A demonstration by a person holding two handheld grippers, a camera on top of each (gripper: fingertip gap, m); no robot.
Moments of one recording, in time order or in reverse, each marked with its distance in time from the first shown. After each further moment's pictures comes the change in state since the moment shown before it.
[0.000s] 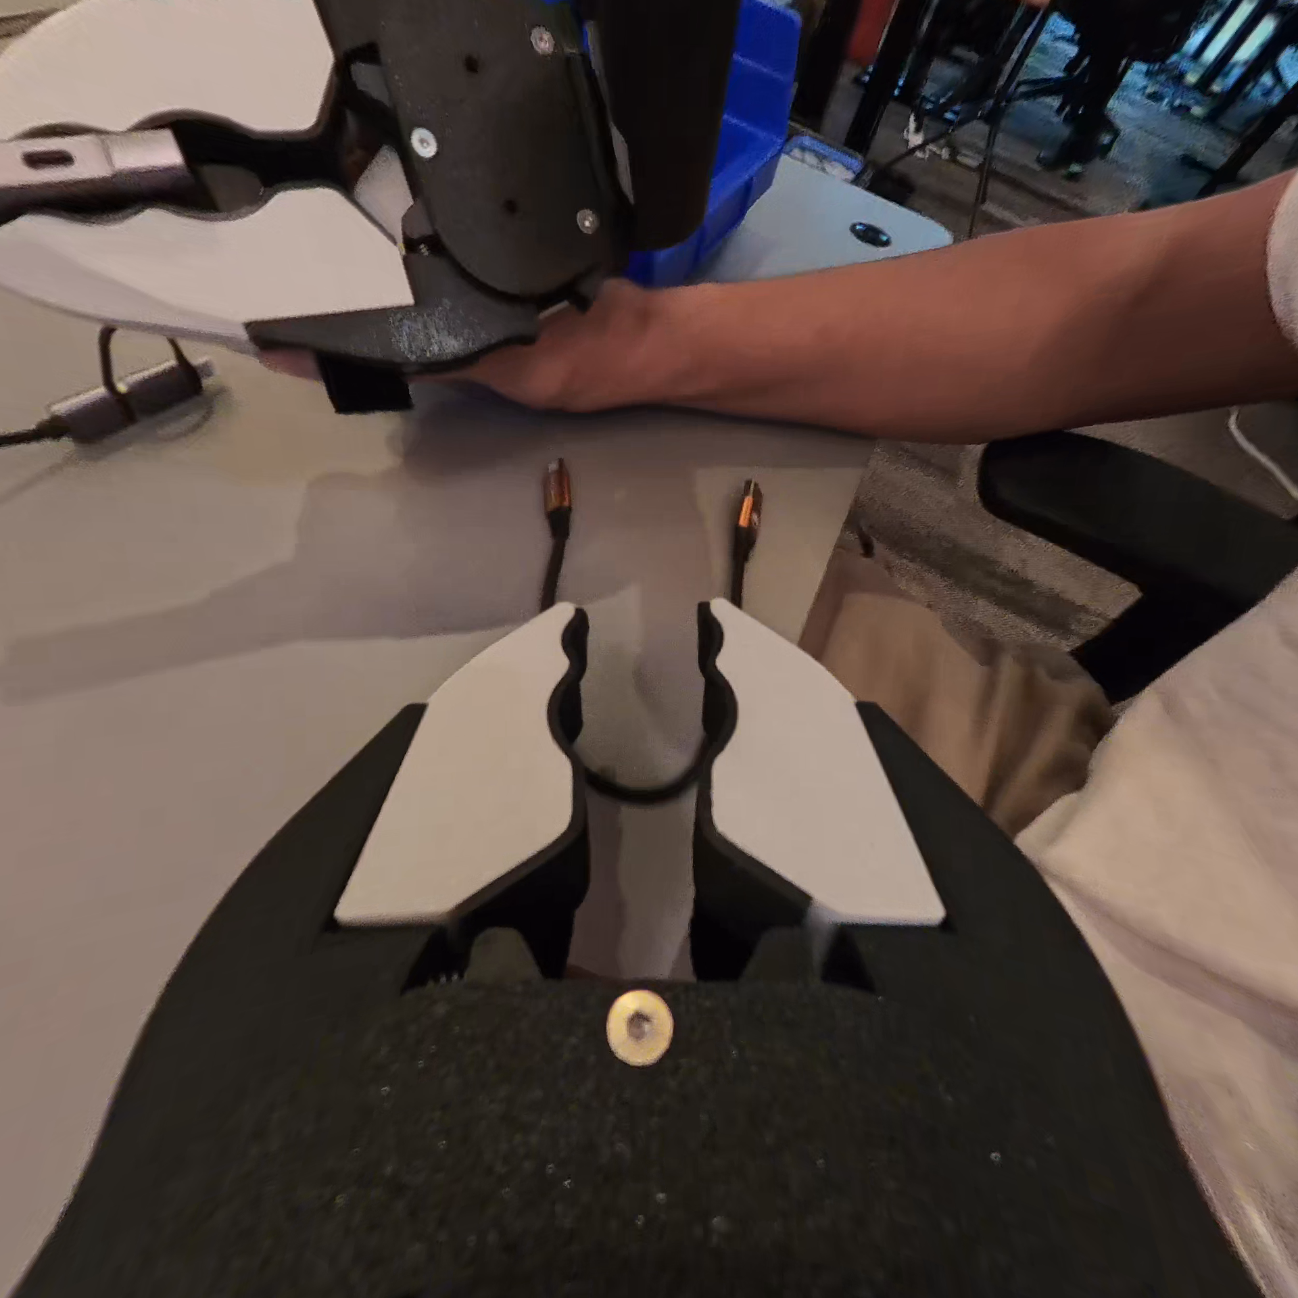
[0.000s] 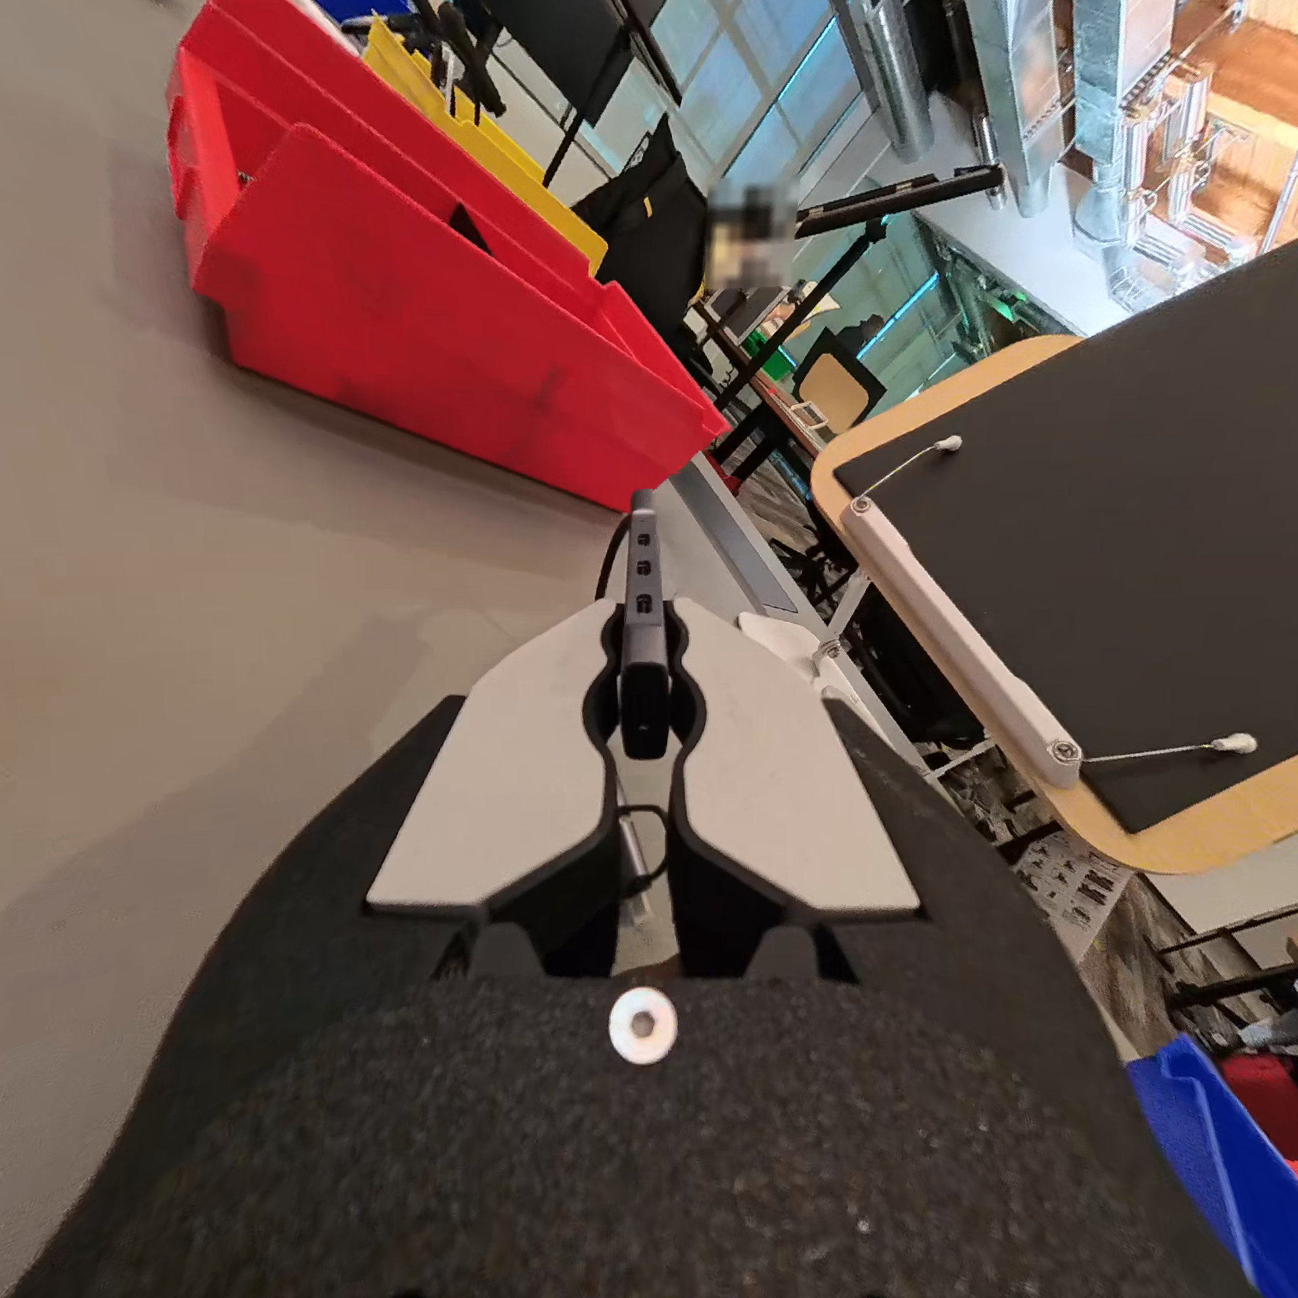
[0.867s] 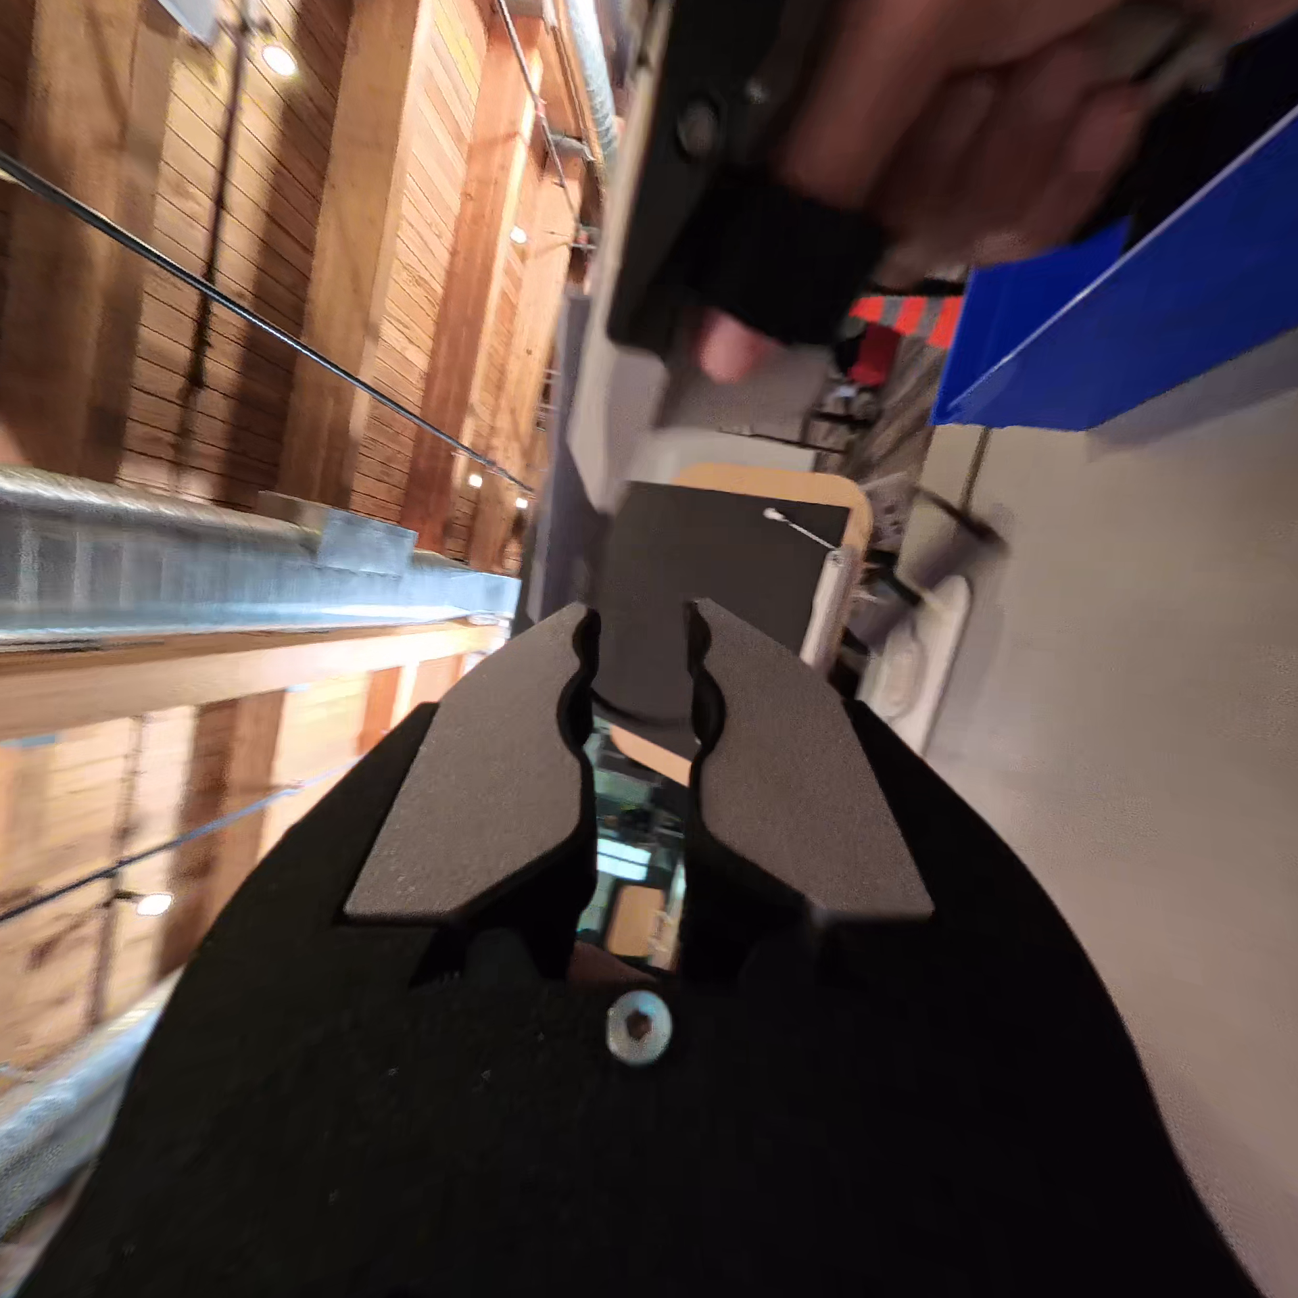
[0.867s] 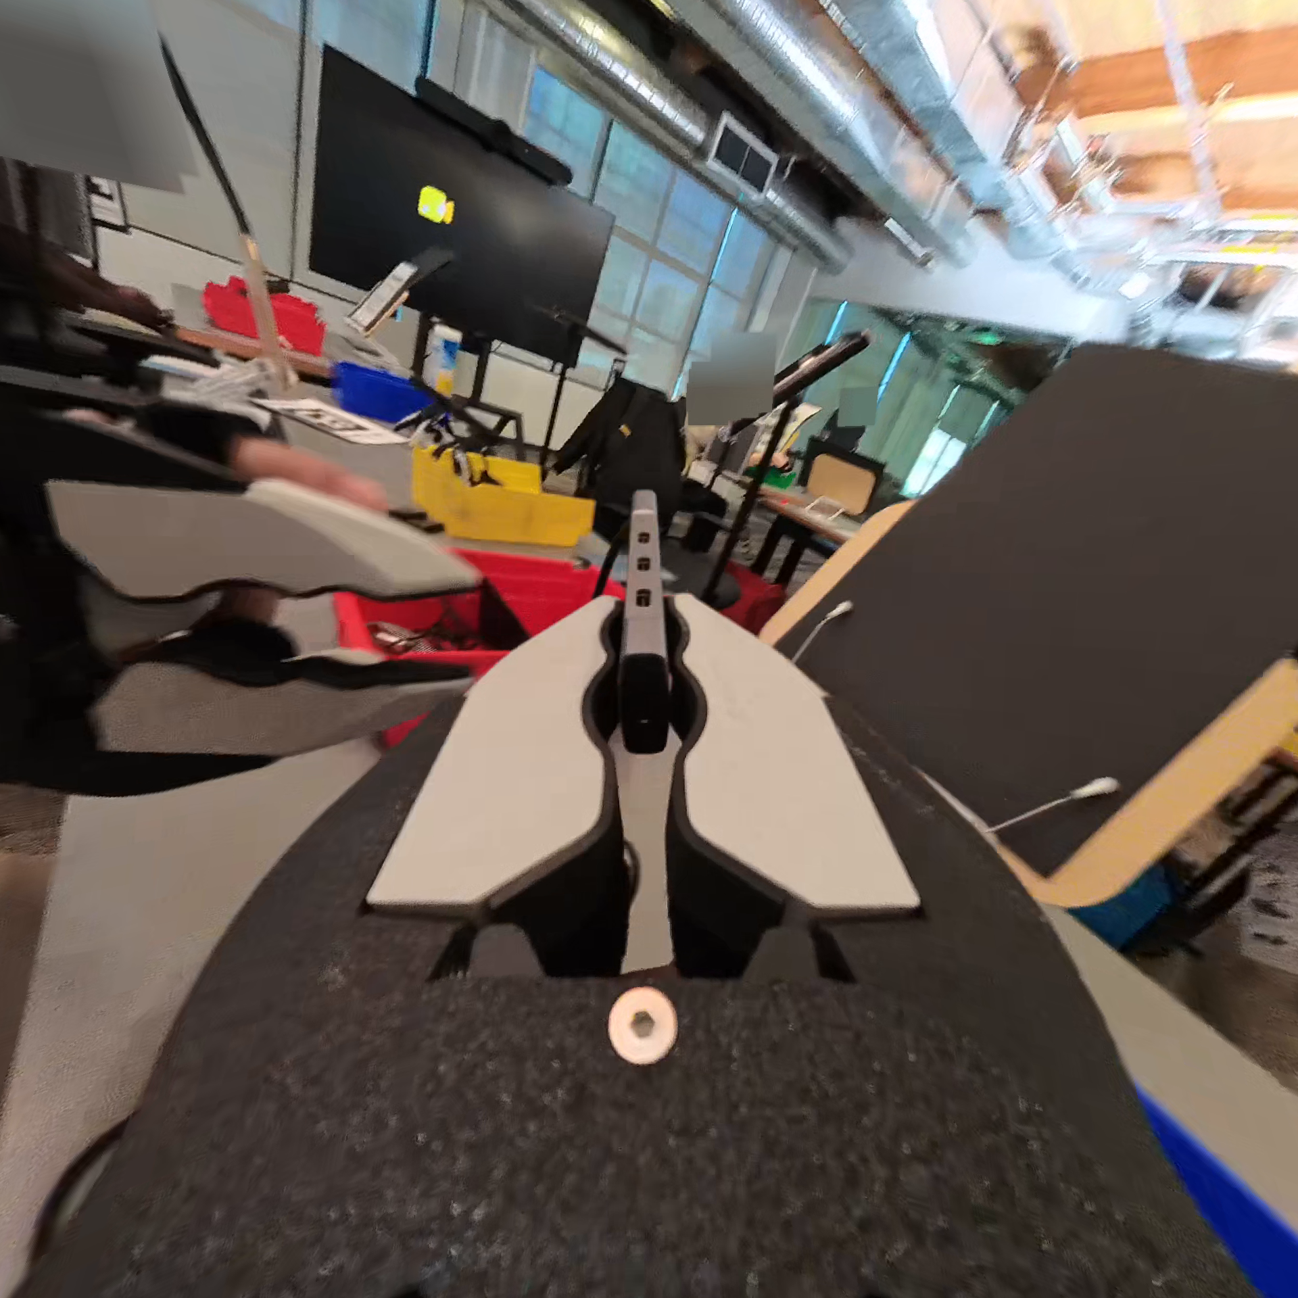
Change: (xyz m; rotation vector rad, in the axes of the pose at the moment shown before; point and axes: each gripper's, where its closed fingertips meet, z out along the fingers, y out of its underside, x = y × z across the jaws) left arm -0.034 -0.178 -0.071 0.130 -1.059 1.348; right arm 0.087 -0.148 -0.096 0.216 0.021 0.362
